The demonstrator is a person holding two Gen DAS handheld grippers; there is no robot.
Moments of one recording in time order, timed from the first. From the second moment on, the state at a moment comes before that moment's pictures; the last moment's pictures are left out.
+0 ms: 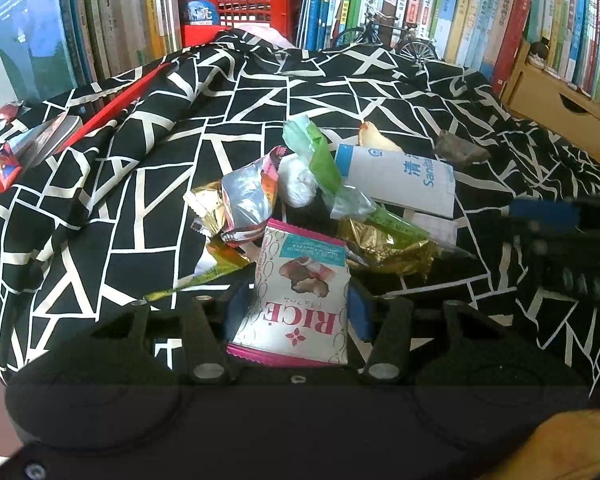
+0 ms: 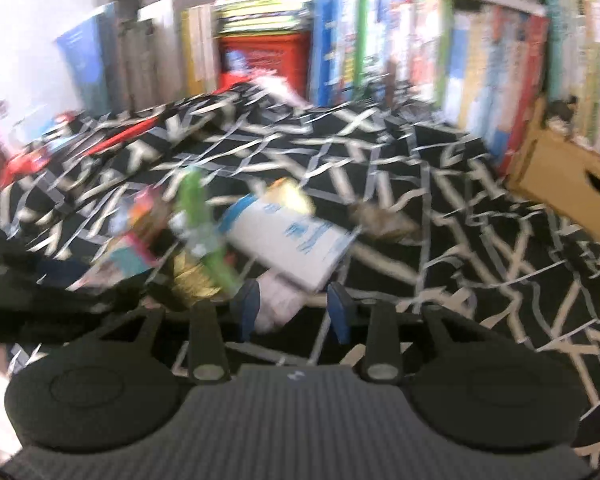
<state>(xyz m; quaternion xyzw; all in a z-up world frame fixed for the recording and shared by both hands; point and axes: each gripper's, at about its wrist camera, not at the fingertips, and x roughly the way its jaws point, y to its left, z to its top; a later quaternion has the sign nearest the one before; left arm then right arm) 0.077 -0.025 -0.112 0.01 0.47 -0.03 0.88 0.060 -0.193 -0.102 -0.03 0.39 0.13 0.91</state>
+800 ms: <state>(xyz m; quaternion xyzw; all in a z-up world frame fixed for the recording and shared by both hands) 0.081 -0.023 -0.117 0.01 0.48 -0.01 0.88 0.080 -0.161 -0.136 -0.12 0.44 0.19 0.87</state>
